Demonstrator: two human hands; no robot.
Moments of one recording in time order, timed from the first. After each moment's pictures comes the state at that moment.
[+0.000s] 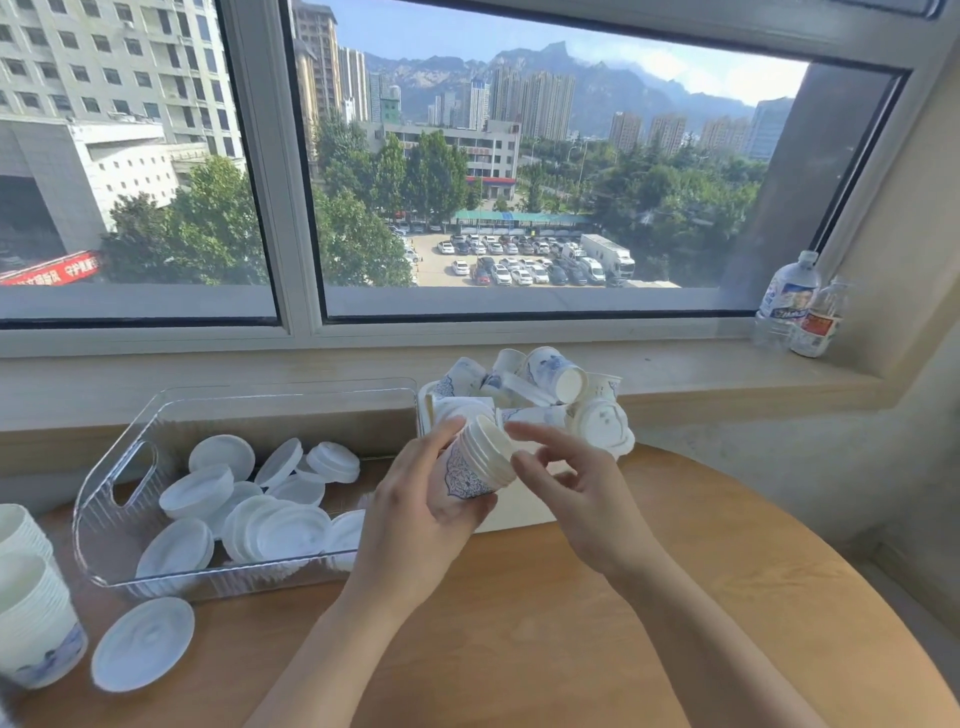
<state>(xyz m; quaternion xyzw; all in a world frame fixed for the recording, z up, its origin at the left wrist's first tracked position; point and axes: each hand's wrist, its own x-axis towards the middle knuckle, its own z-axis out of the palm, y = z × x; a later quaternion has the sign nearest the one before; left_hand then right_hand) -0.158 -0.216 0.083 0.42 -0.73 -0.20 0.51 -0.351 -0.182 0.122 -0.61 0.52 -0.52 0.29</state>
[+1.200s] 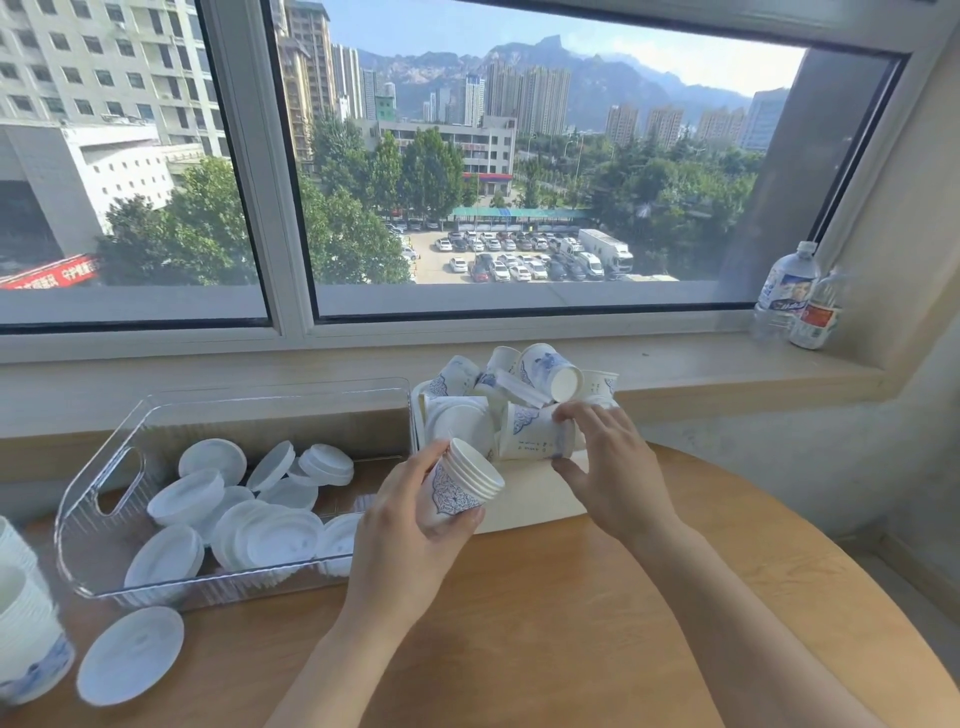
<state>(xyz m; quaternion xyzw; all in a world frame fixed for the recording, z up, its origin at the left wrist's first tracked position) -0.160 -0.219 0.058 0.46 -0.72 -0.20 0.48 -0.406 -0.223 0.103 -0.68 0.66 -0.30 -0.06</state>
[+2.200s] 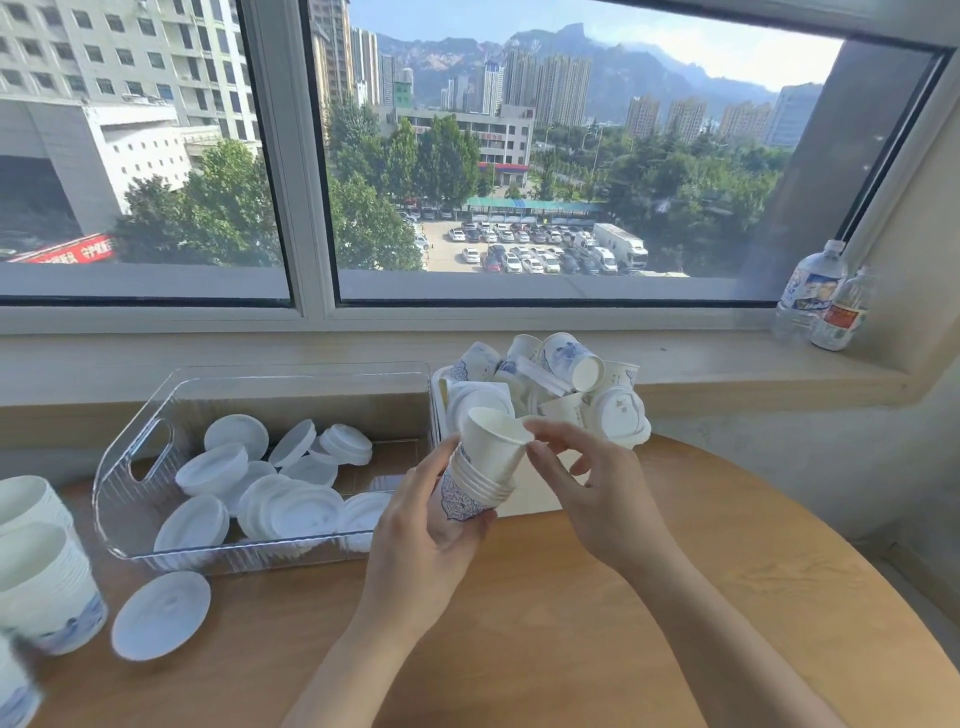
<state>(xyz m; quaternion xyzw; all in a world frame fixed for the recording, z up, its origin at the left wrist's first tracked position) -0.152 -0.201 0.043 0.45 -0.69 -0.26 0.51 -0.351 -0.181 0.116 -0.65 0.59 -0.45 0.16</state>
